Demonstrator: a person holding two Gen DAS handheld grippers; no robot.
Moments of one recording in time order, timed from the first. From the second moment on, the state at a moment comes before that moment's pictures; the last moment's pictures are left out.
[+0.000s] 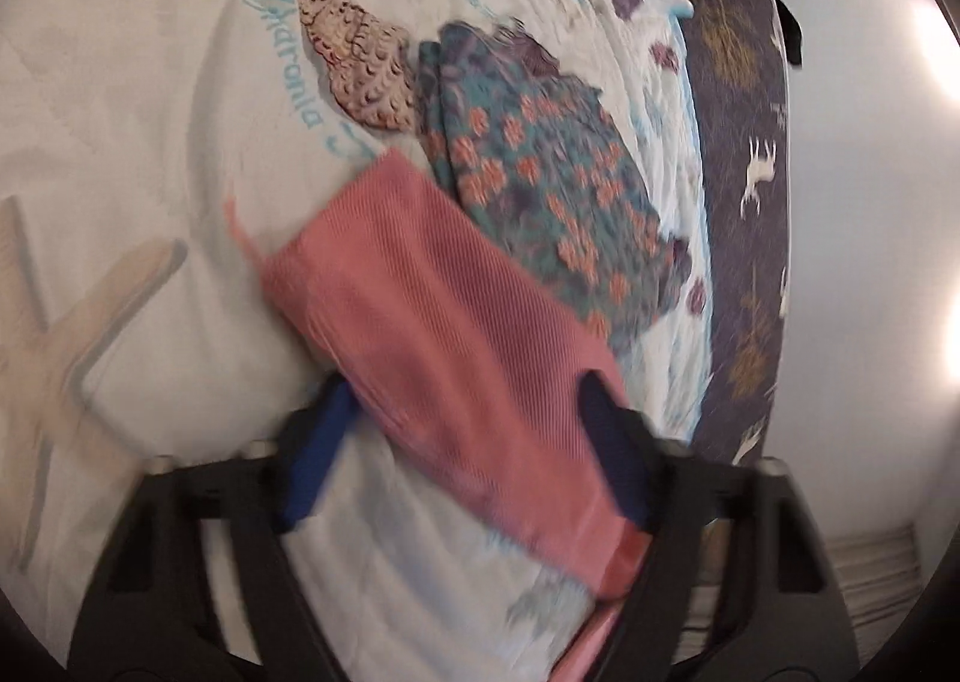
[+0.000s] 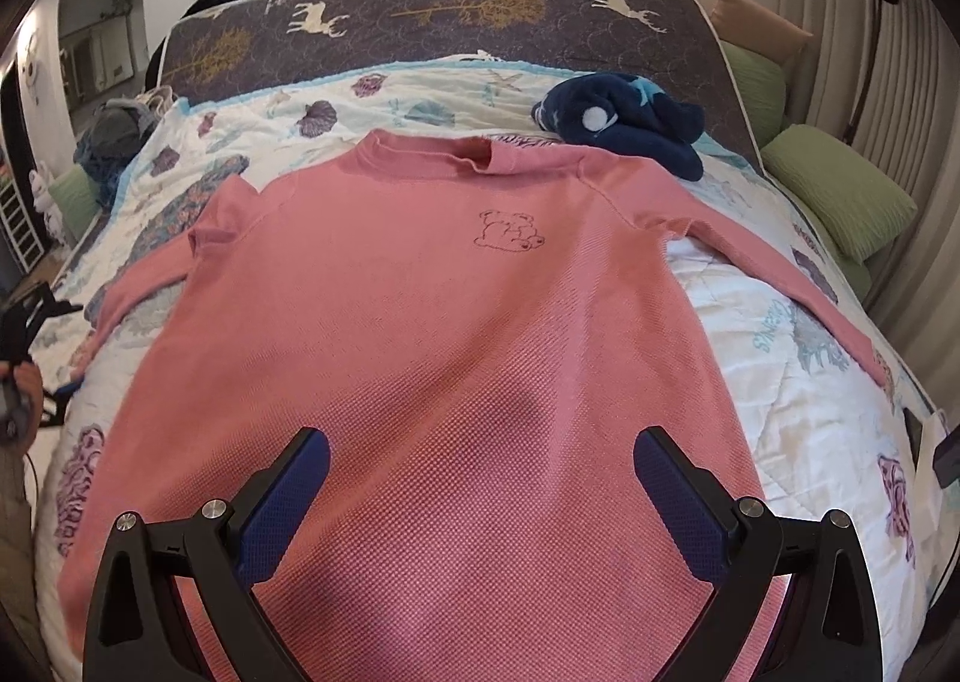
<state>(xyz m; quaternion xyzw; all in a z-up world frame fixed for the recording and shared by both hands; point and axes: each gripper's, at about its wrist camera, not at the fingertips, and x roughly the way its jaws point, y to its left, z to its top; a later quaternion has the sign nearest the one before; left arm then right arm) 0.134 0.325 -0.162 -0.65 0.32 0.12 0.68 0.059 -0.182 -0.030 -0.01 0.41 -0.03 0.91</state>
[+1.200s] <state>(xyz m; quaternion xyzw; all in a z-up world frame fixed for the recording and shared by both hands) 0.160 -0.055 -0.003 -0.08 0.38 -0.22 0.89 0.087 -0.315 -0.022 0.25 0.40 0.02 0.88</state>
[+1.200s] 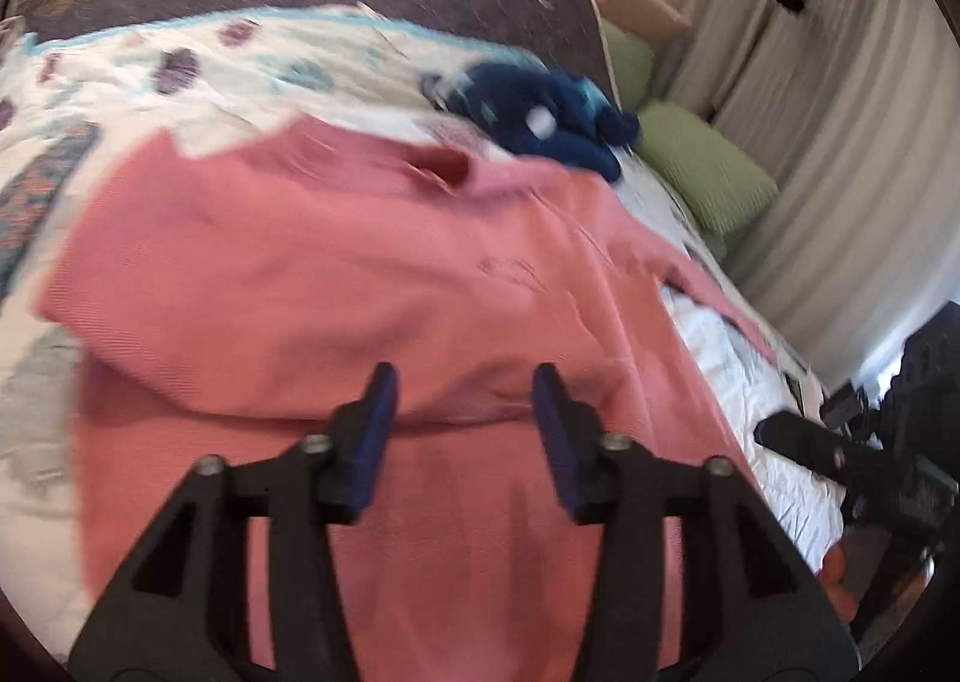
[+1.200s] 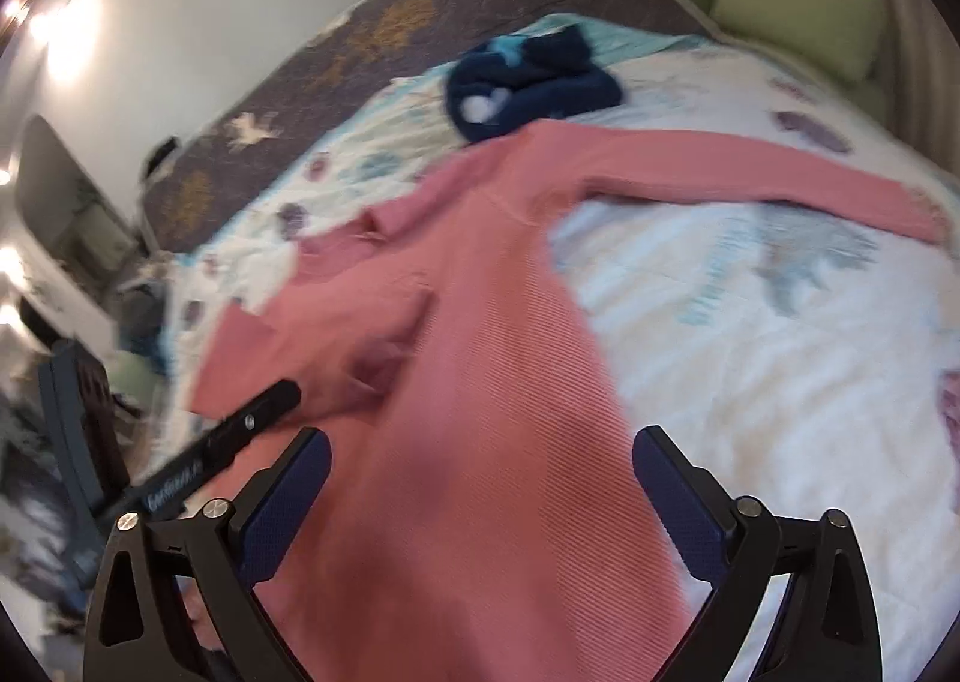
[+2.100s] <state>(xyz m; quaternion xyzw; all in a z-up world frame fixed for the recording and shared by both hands) 0.197 0.029 -0.053 -0.22 0.43 -0.17 0.86 0.225 -0.262 -0.075 0.42 0.44 0.11 0.78</state>
